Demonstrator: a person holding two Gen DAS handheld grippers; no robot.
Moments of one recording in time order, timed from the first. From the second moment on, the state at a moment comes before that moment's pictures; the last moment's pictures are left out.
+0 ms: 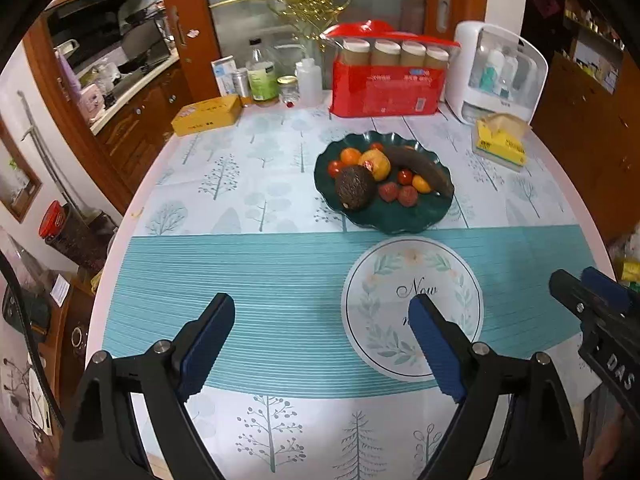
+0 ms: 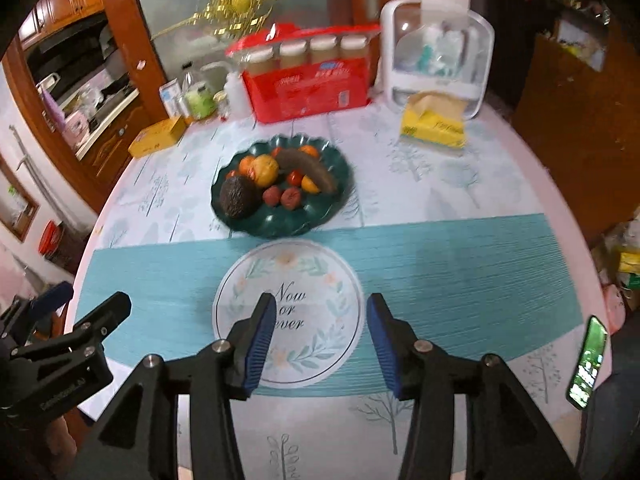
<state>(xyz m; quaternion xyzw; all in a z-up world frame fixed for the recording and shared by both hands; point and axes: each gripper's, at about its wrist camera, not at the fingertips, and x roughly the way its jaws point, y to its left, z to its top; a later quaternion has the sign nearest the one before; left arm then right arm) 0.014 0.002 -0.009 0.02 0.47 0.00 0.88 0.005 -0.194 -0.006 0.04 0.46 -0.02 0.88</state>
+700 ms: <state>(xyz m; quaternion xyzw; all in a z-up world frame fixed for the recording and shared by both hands) -0.002 -0.001 -0.010 0.01 0.46 -0.04 0.89 -0.013 -0.169 -0.002 0.03 0.46 0.00 0.89</state>
